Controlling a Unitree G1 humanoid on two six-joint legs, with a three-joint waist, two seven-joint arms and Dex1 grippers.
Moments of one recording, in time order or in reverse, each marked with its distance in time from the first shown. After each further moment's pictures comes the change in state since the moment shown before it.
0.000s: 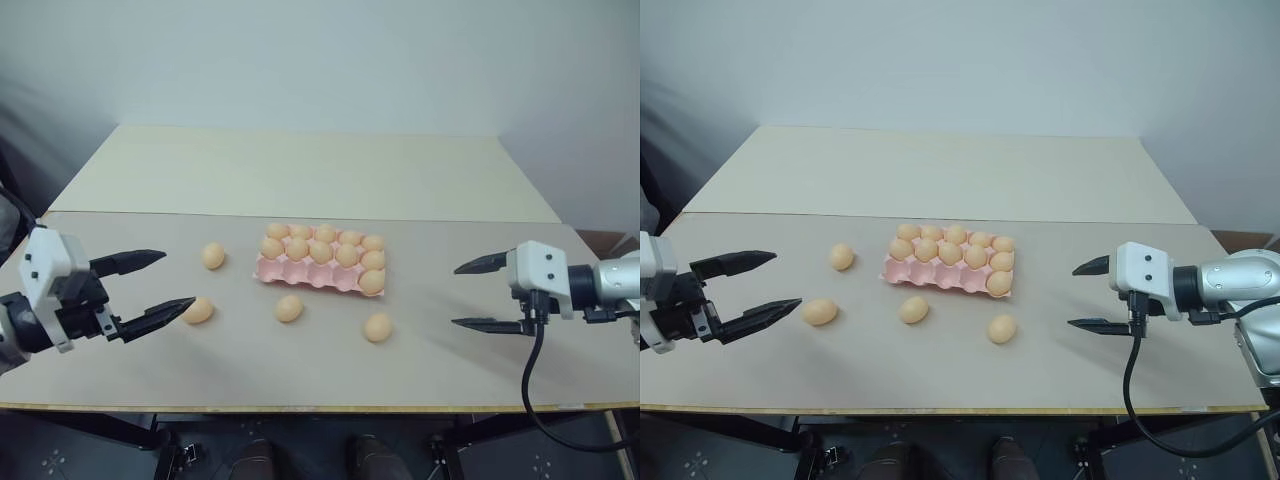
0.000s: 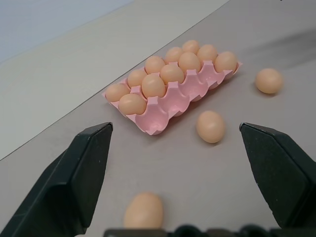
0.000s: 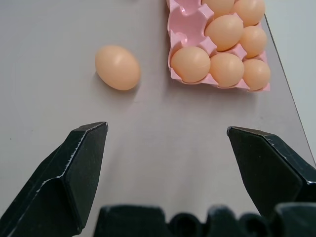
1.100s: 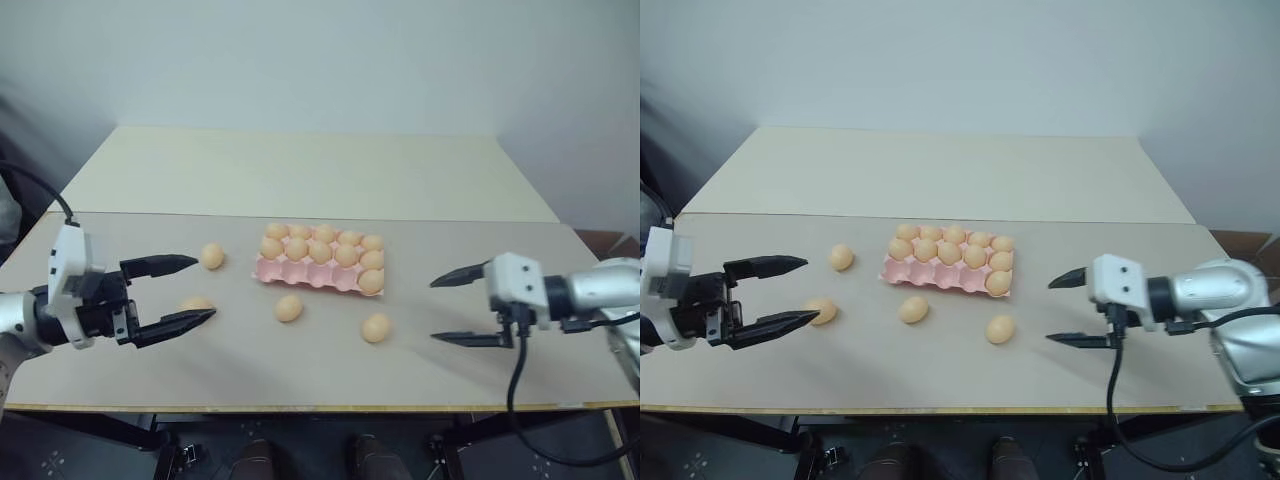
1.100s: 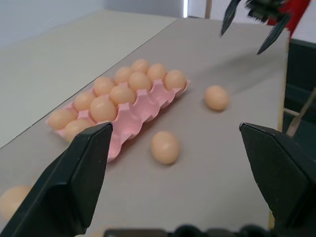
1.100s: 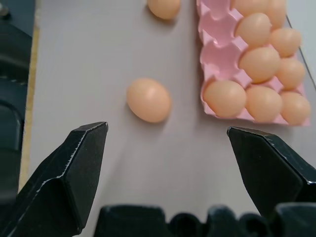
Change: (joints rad) left arm -0.113 0.007 -0.132 0.061 -0.092 -0.023 -0.184; right arm -0.011 0.106 0.113 -0.105 0.019 0.061 -0.017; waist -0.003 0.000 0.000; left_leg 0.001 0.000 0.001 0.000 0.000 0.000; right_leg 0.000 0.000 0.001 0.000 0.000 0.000
